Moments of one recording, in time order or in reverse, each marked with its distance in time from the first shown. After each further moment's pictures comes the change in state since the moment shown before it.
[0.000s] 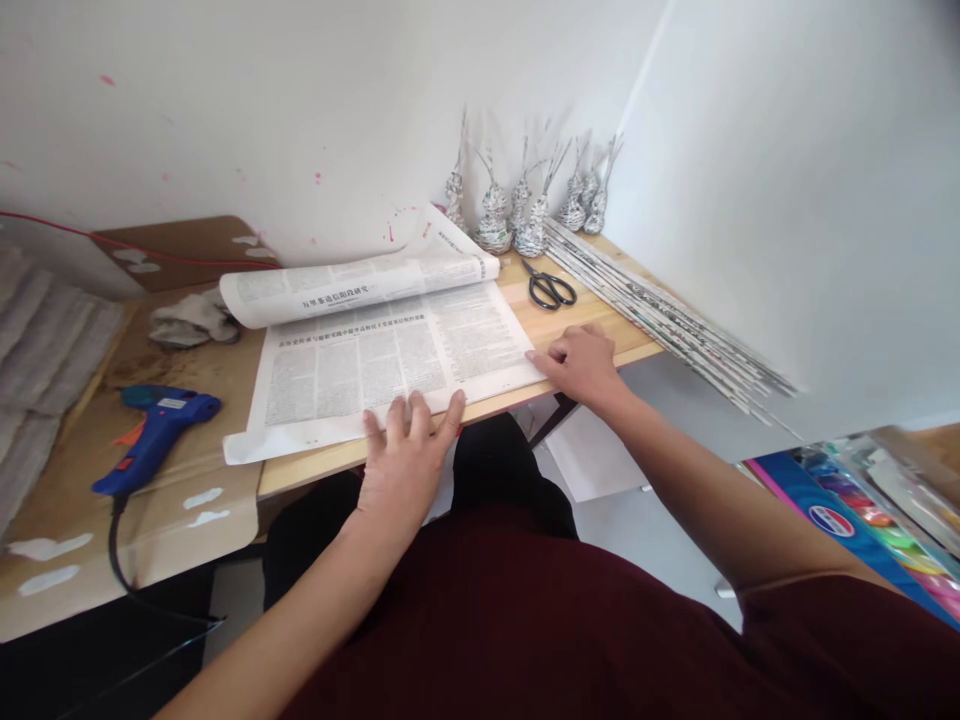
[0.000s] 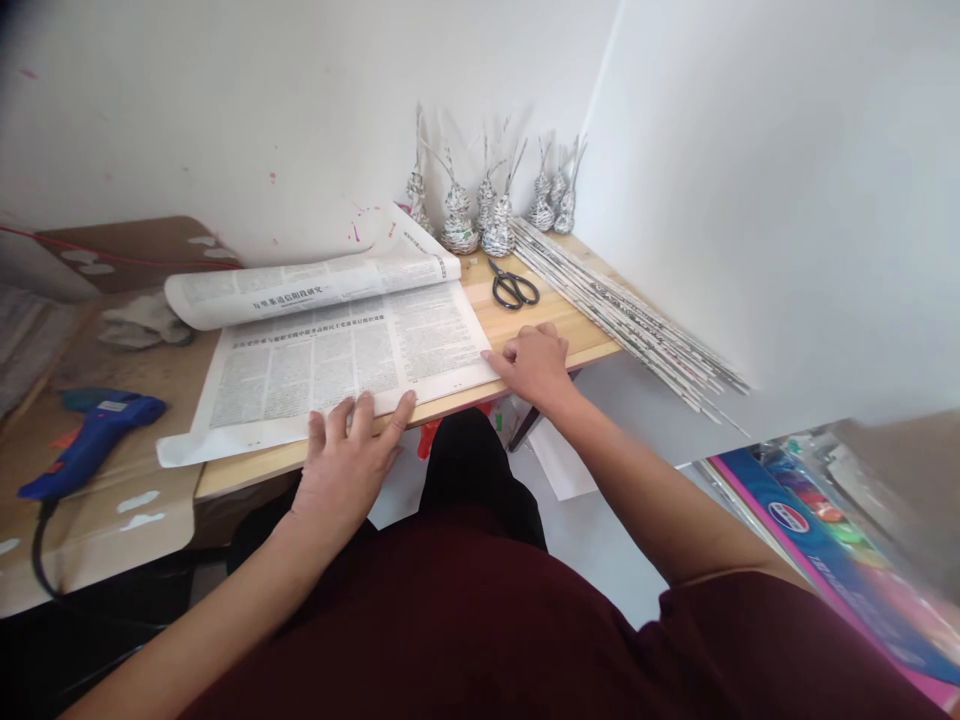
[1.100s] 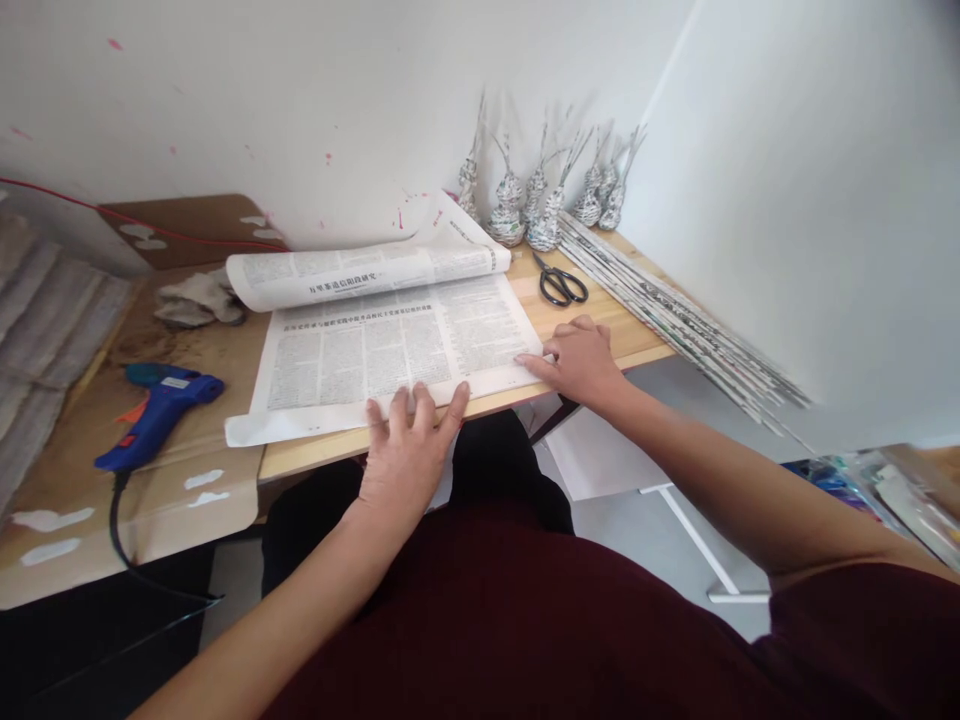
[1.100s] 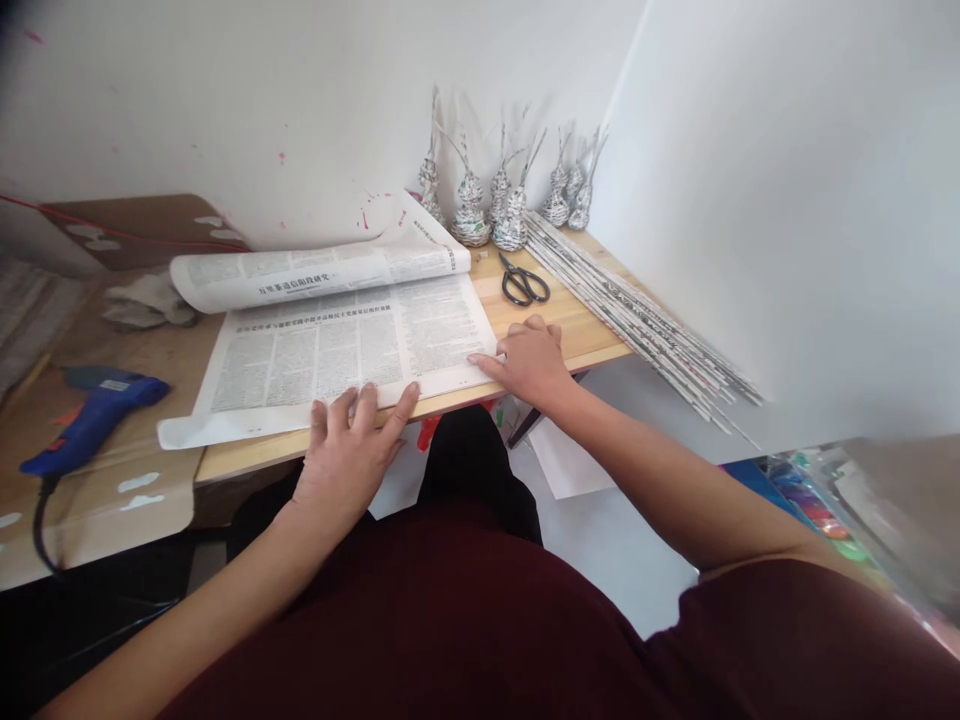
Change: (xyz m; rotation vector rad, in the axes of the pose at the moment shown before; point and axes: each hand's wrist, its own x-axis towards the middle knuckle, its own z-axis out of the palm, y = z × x) left_hand 0.000 0.001 -0.002 -0.092 -0.050 -0.034; right_hand 0.007 -0.012 0.000 -0.183 -0.095 -0.225
